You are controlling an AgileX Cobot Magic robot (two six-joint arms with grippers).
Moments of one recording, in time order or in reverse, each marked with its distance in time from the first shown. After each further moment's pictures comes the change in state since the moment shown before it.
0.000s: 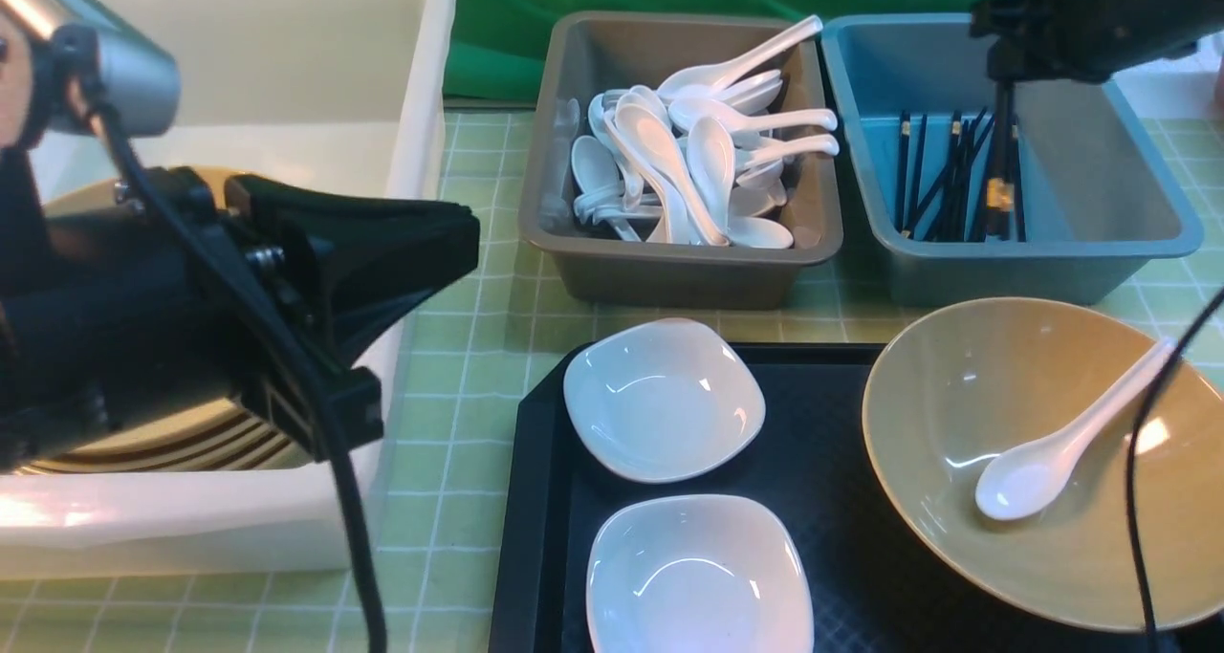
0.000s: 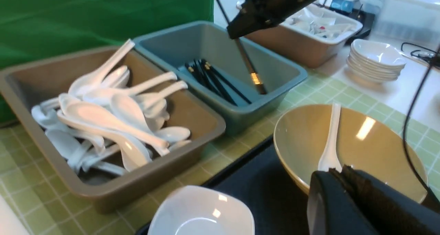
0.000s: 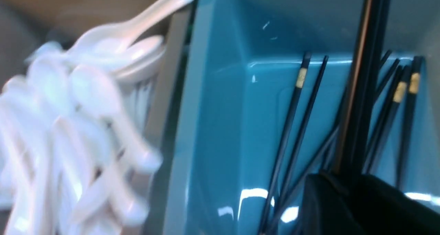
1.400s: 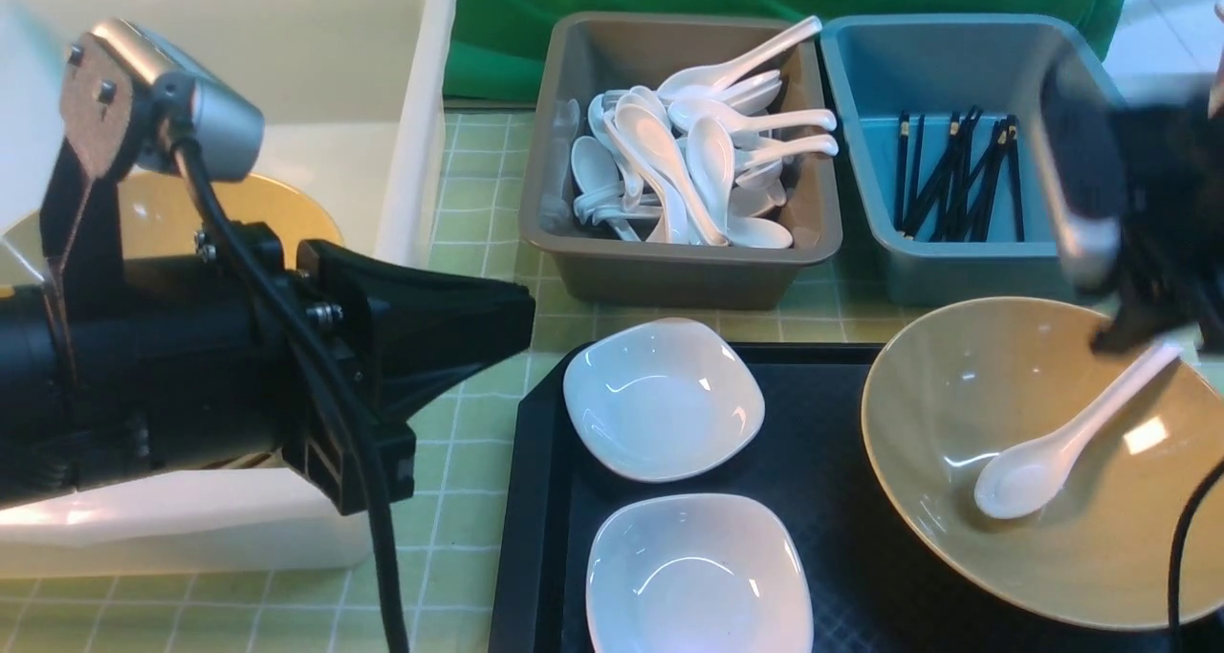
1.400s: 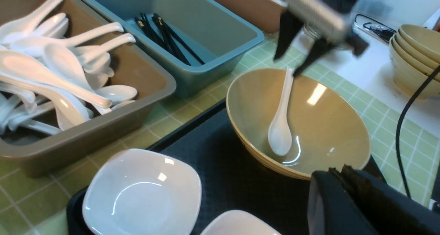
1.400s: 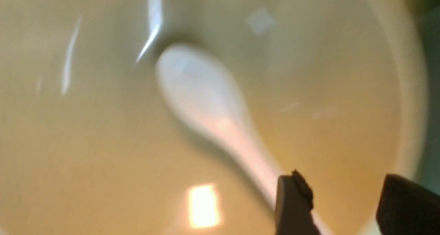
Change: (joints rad) right arm 0.066 -0.321 0.389 -0.242 0.590 -1.350; left arm 0.000 0.032 0.000 0.001 0.147 -0.069
